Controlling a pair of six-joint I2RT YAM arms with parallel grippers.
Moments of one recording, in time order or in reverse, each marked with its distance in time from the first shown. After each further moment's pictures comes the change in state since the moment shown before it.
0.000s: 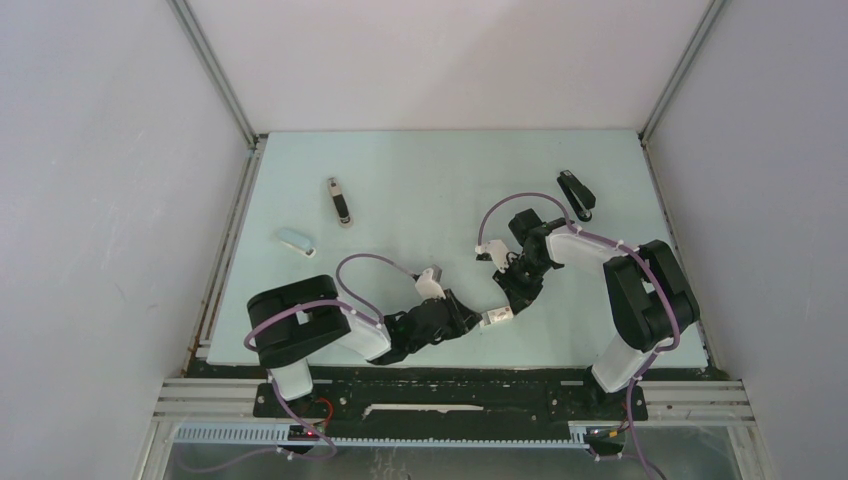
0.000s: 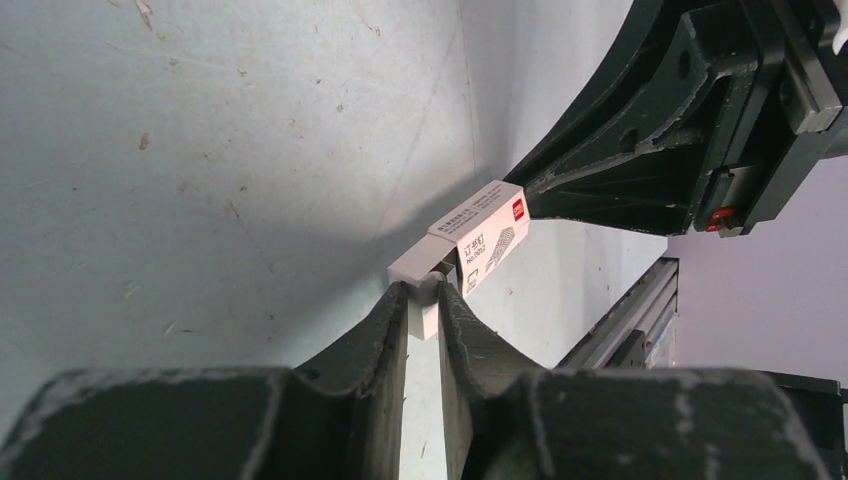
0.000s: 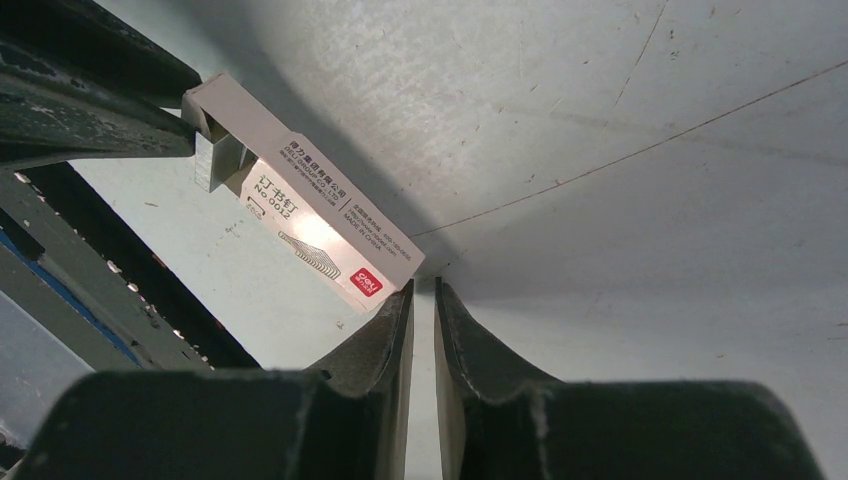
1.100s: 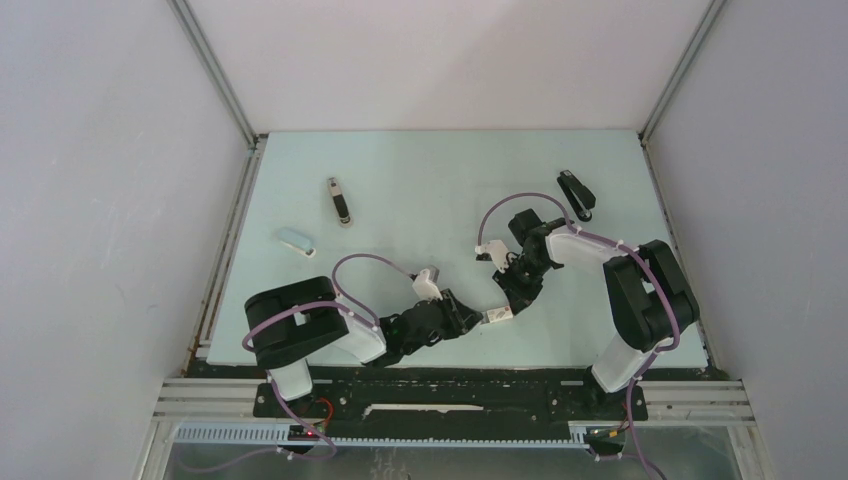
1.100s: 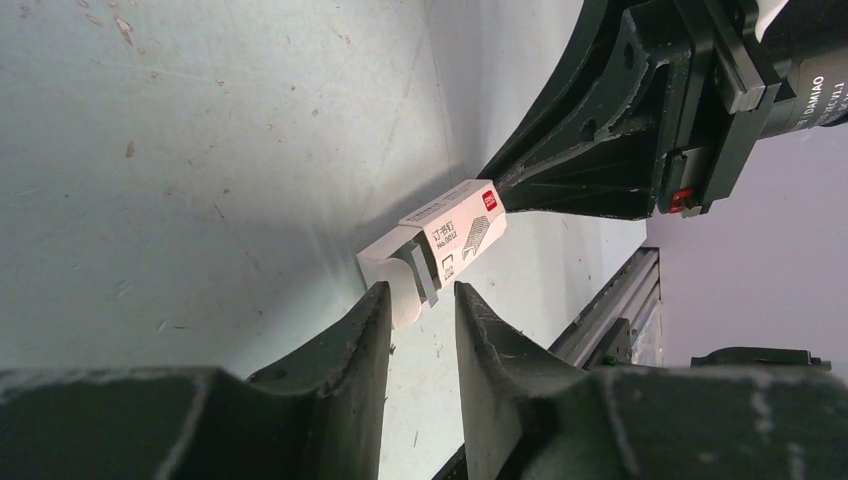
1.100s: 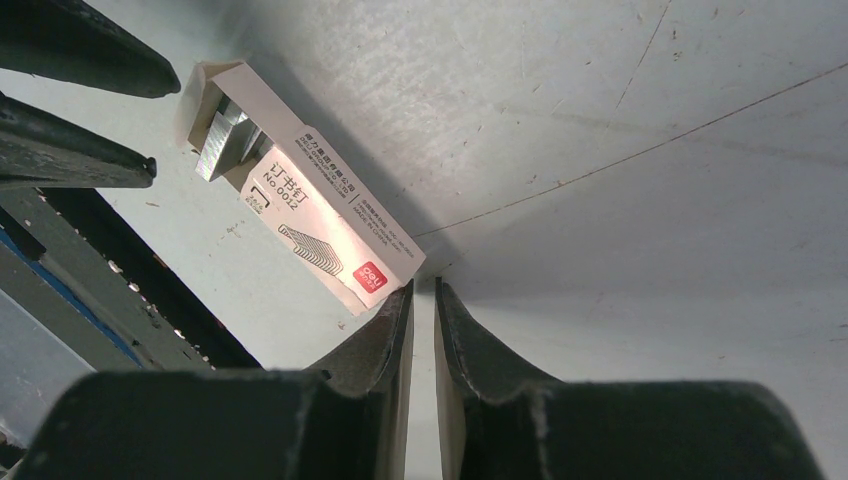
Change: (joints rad) left arm 0.000 -0.013 -0.049 0.102 0.006 0.041; right arm 0.001 0.000 0.000 -0.001 0.000 0.000
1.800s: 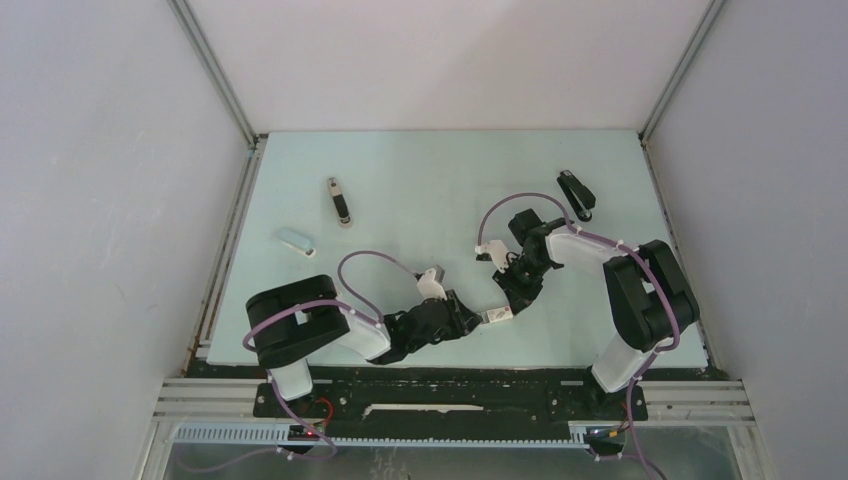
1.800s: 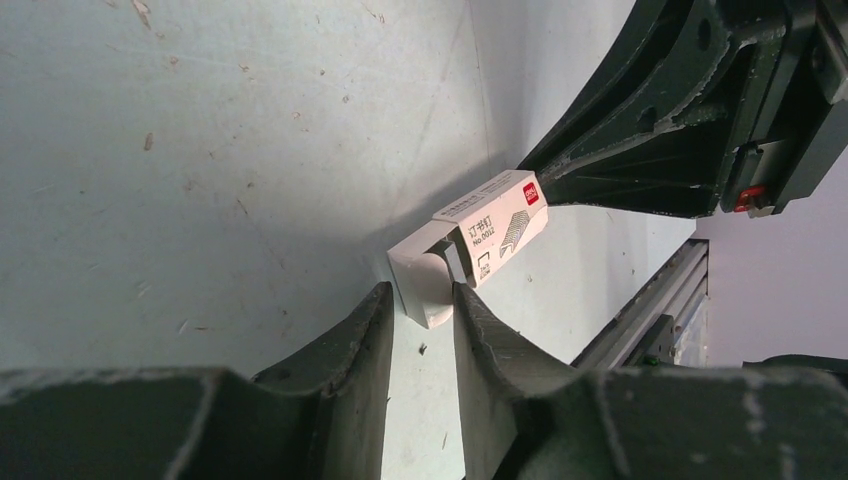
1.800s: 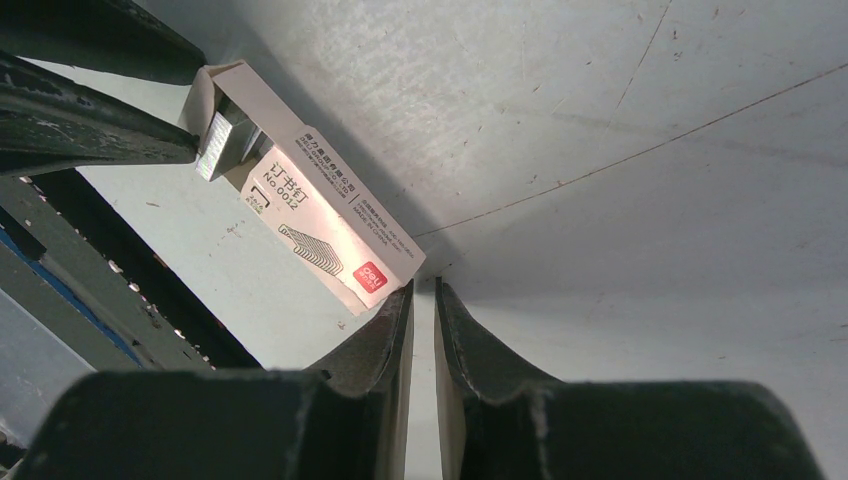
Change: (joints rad) left arm 0.006 0.007 0.046 -0.121 0.016 0.019; right arm 0.000 0.000 0.000 0.000 0.000 0.000
